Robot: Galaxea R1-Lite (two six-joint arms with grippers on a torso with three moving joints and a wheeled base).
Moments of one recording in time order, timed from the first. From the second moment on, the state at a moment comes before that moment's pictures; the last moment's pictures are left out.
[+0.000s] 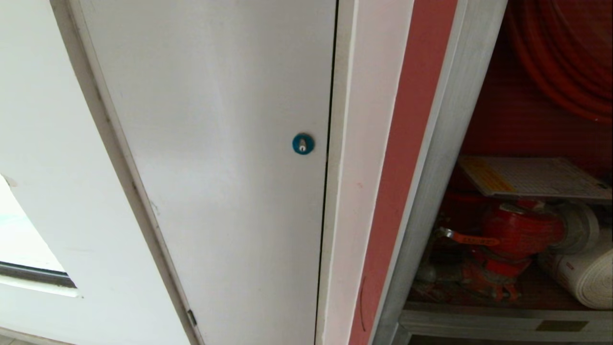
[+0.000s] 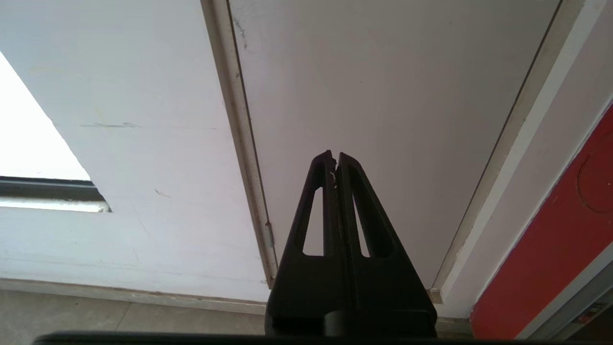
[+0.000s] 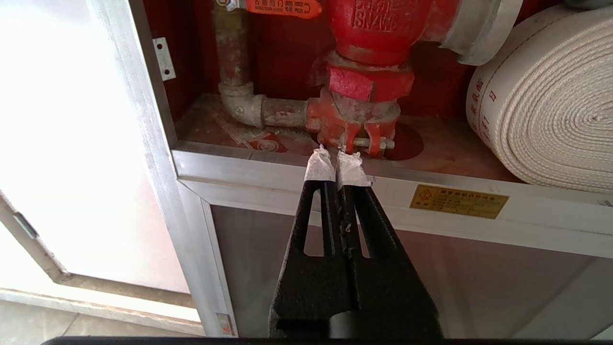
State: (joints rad) left arm -0.01 0.00 0.00 0.01 -0.01 0.02; right arm 0.00 0.00 0.00 0.00 0.02 -0.03
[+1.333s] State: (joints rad) left arm -0.01 0.00 0.00 0.01 -0.01 0.02; right arm 0.00 0.00 0.00 -0.01 0.02 -0.02
